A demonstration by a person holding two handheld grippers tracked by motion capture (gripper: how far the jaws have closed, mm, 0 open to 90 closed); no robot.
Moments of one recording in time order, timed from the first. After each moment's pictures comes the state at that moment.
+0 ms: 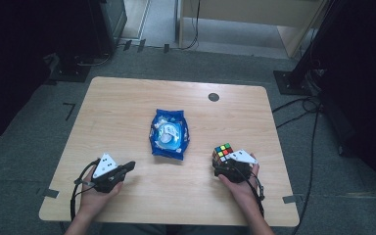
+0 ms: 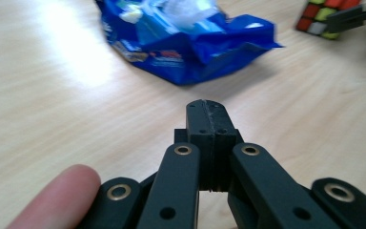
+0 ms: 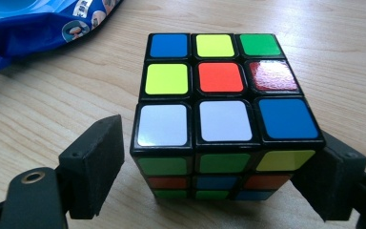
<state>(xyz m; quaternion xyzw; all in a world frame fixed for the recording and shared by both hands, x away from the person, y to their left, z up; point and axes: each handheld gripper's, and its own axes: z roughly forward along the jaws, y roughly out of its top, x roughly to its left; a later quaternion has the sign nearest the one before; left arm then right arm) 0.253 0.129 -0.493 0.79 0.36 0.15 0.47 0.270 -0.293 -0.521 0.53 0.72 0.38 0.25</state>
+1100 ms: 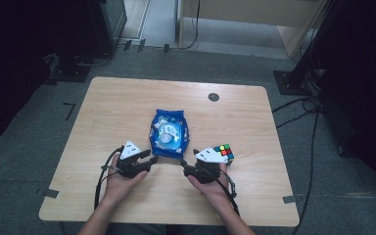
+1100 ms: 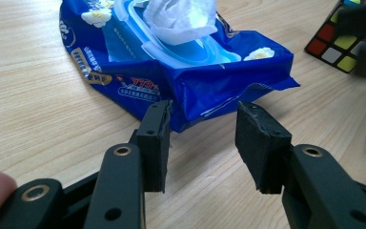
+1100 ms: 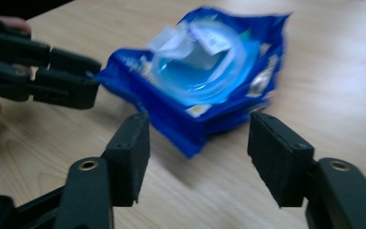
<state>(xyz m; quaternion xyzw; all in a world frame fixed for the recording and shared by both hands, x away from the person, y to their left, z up) 0.297 0.070 -0.503 0.79 0.40 0.12 0.46 0.264 -0.194 -0.488 0.45 0.74 0.46 0.20</state>
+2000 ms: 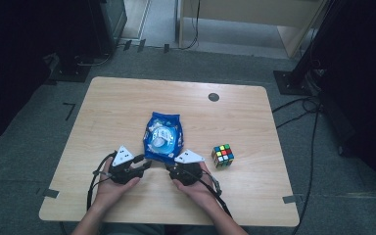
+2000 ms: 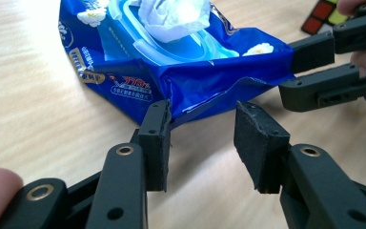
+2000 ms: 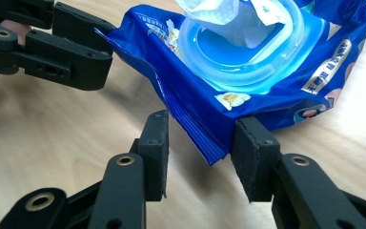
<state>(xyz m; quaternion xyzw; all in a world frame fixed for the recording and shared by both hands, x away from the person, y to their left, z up) 0.275 0.092 -0.502 0.80 0.38 0.14 0.44 0.270 -0.148 -0.508 0.41 0.79 0.43 0.16</state>
